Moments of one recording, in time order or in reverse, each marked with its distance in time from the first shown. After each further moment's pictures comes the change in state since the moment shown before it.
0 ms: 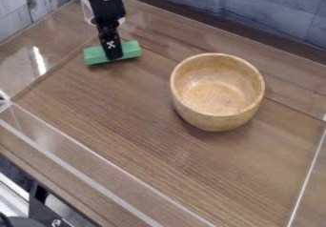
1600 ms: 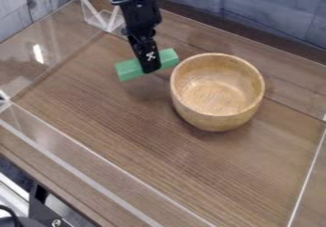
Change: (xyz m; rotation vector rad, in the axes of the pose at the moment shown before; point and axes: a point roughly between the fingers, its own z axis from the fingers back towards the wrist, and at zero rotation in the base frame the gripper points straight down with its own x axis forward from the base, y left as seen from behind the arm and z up) arm 0.049 -0.076 0.012 0.003 -0.090 0.088
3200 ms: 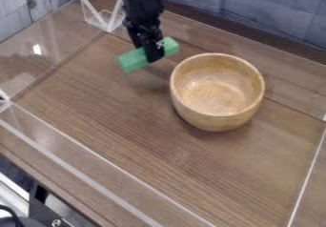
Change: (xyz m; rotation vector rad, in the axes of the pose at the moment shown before) arm 0.014 0.019 0.001 0.059 0.016 0.176
